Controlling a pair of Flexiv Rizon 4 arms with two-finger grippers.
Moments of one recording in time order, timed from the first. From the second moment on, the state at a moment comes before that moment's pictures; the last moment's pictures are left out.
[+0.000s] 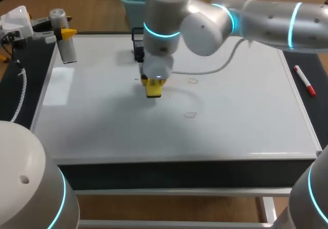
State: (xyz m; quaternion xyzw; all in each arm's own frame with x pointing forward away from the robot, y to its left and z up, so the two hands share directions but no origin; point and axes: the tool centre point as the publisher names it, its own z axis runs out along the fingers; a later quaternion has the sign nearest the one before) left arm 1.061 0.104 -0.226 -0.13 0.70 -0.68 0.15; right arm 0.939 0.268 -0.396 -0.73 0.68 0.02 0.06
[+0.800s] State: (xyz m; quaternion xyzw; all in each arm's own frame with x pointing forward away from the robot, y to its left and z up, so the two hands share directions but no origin) left arm 1.061 0.104 -0.226 -0.13 0.70 -0.68 0.15; right arm 0.931 0.278 -0.421 -0.75 0.67 0.01 0.03
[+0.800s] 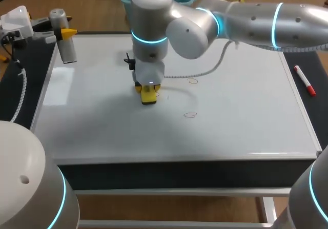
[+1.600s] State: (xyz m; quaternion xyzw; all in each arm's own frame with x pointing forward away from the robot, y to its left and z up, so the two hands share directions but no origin) left arm 1.061 0.104 -0.226 -0.13 0.70 -0.68 0.15; right arm 0.934 0.259 -0.432 -0.74 0.67 0.00 0.00
